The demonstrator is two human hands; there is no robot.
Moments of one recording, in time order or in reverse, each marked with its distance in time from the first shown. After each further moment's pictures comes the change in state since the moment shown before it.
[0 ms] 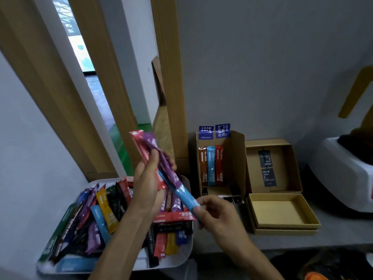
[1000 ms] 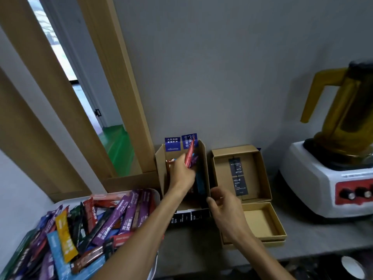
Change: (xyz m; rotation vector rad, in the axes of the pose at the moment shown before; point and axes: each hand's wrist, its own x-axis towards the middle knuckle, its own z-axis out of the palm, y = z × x) left_hand 0.092 -0.156 0.095 1.038 -0.167 0.115; right_hand 0.051 0.050 -0.118 -0.488 0.351 -0.085
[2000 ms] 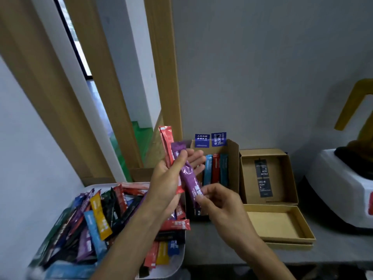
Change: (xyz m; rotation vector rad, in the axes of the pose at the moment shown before) left_hand -0.094 0.047 -0.133 -0.987 -0.061 -0.086; right_hand -0.053 -0.120 0.018 0.452 -0.264 -0.006
